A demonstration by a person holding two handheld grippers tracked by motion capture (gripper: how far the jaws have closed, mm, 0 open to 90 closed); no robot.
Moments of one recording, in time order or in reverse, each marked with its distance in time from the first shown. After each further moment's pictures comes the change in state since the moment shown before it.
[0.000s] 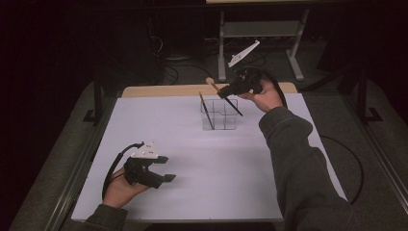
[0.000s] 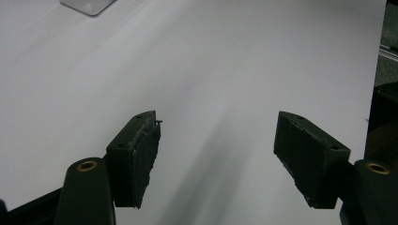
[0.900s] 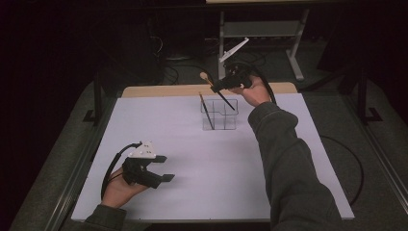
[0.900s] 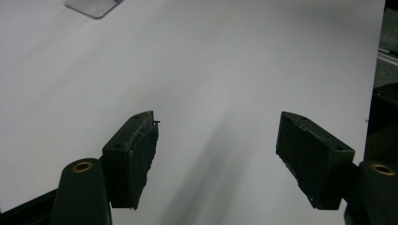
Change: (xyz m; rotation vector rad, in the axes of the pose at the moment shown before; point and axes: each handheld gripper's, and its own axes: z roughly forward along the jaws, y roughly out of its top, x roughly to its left) left arm 0.002 -0.002 -0.004 -0.015 0.004 -0.003; right arm -0.026 0.013 0.028 0.002 -0.033 0.040
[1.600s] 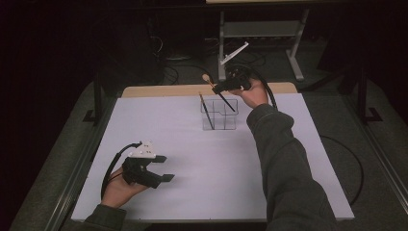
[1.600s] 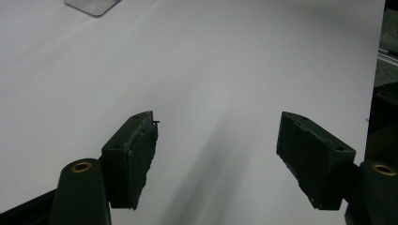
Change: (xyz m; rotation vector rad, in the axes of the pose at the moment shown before) left arm 0.001 -0.002 0.001 0.000 -0.005 -0.018; right arm -0.016 -0.012 0.016 0.012 -0.025 0.045
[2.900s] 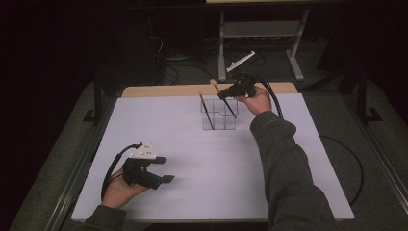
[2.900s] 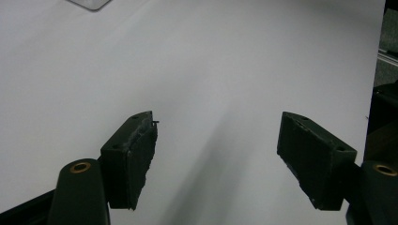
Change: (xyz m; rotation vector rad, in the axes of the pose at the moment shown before) left arm -0.001 -0.002 0.003 0.011 -0.004 0.003; right arm -0.005 -0.031 0.004 -0.011 -0.013 0.065
